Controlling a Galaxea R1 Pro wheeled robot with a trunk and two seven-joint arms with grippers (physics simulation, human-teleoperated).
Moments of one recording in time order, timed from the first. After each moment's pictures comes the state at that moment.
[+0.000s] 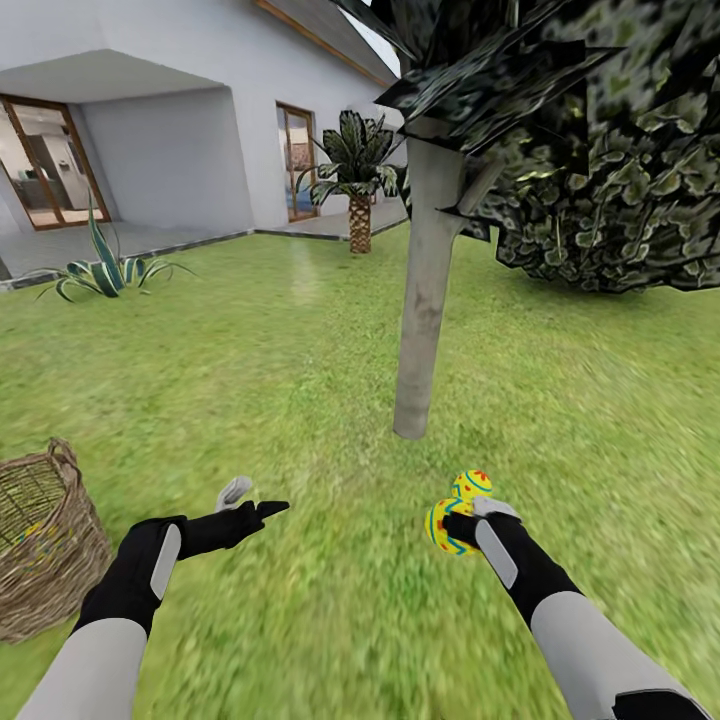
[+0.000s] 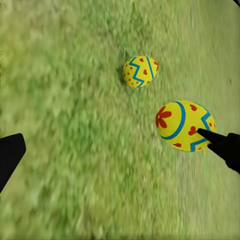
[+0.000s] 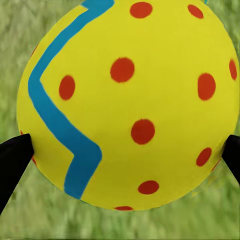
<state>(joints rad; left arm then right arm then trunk) -0.64 0.02 0.40 -0.85 0.04 0.87 -0.77 -0.73 0.00 0.07 -0.60 -0.43 0.49 -0.23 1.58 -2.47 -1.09</state>
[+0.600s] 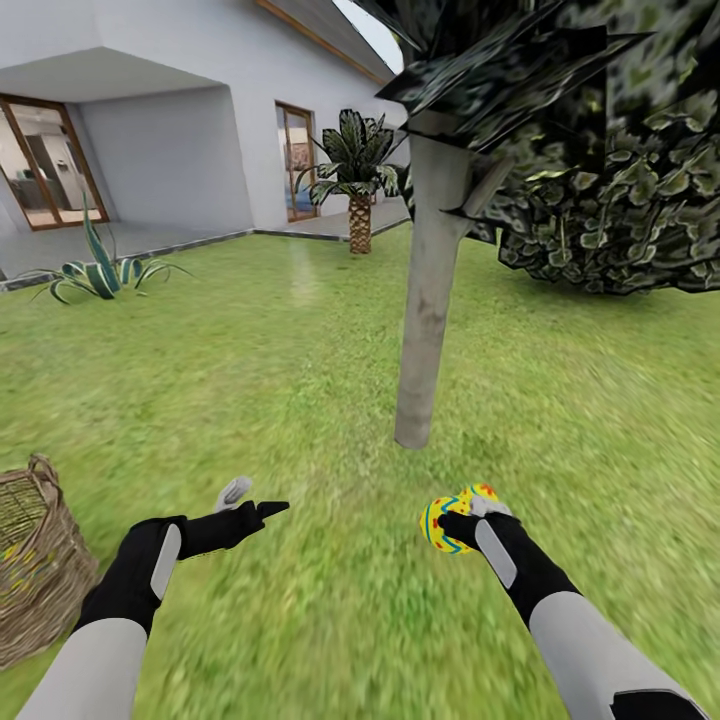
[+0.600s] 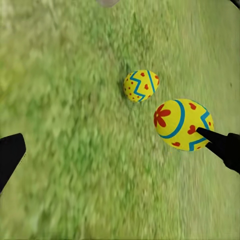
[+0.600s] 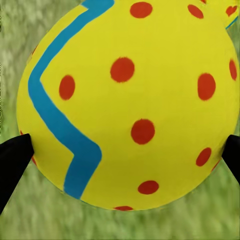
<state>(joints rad) -0.64 0.02 0.40 -0.85 0.04 0.87 -0.77 -0.73 0.01 0.05 -0.60 -0.43 0.49 -0.19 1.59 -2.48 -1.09</state>
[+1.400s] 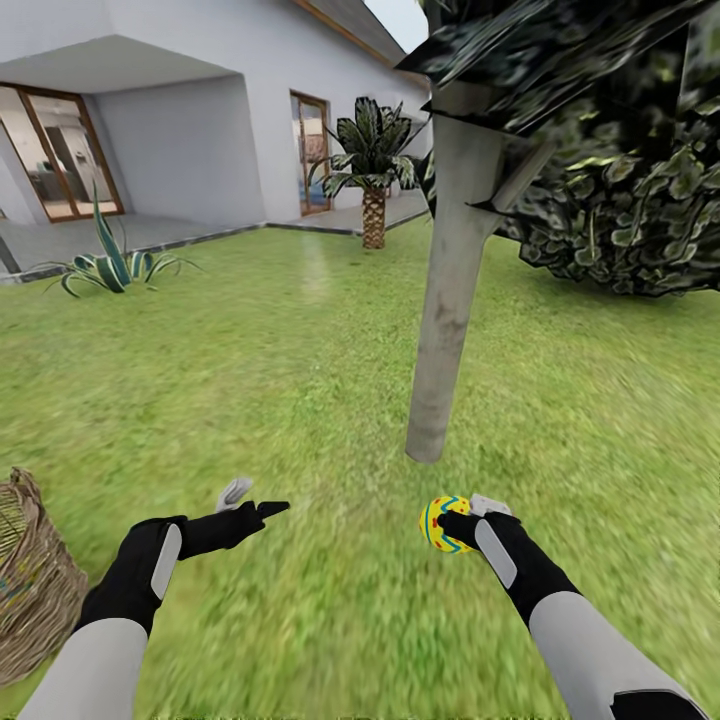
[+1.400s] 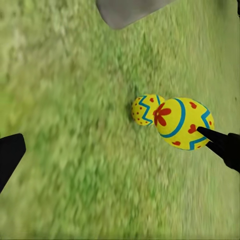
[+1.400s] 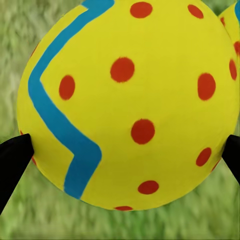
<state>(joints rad) -0.64 0.02 0.40 -0.85 0.04 0.87 -0.77 -0.73 0.01 0.05 -0.60 -0.43 0.49 -0.19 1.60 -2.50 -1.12</state>
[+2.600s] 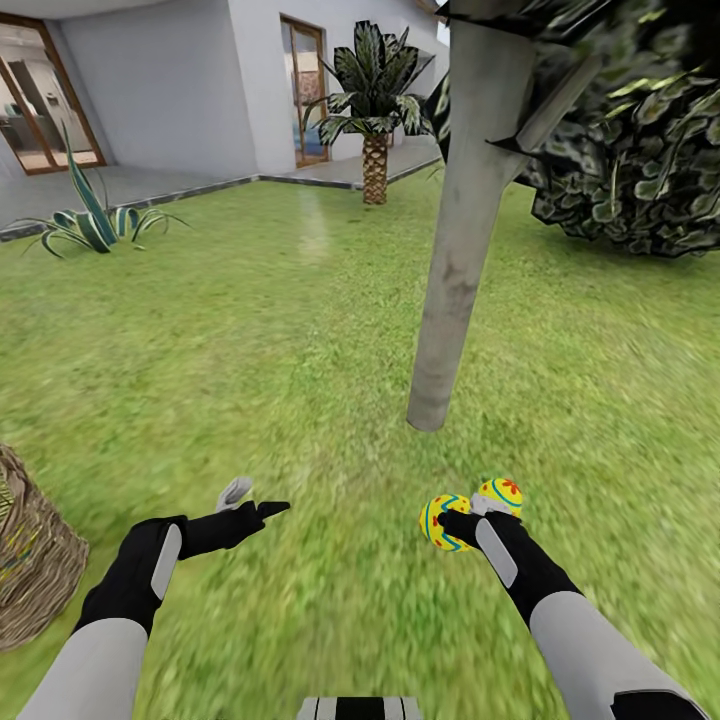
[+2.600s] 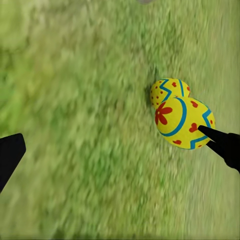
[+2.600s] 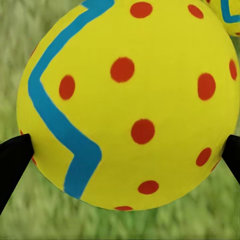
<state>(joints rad) -0.64 0.02 0.40 -0.85 0.04 0.87 -0.77 -0.73 0.01 0.04 -0.60 -0.43 0.49 -0.19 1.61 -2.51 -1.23</state>
